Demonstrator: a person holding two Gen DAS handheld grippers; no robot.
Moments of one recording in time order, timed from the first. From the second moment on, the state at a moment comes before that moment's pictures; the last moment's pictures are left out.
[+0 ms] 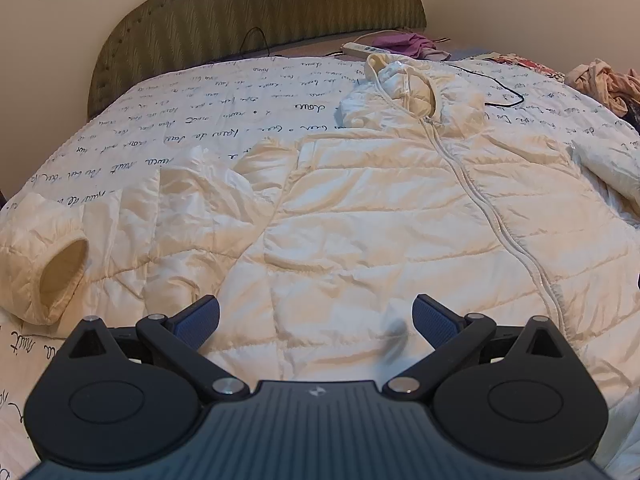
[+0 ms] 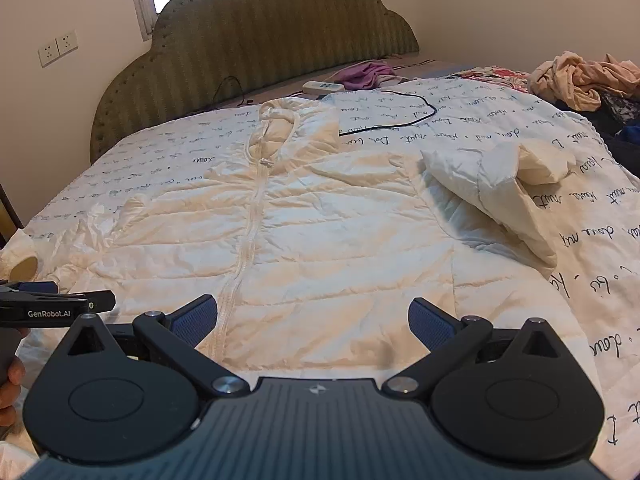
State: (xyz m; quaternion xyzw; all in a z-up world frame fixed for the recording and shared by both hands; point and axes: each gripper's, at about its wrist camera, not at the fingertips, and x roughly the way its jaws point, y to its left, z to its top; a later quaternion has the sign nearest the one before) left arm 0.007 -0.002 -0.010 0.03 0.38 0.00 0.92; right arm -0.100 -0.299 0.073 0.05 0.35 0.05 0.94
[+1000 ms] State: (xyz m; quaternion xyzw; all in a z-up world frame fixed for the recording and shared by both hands) left arm 0.008 -0.016 -0.013 0.05 0.38 -0.03 0.92; right arm -0.098 -0.354 0.066 0.08 0.32 0.02 0.94
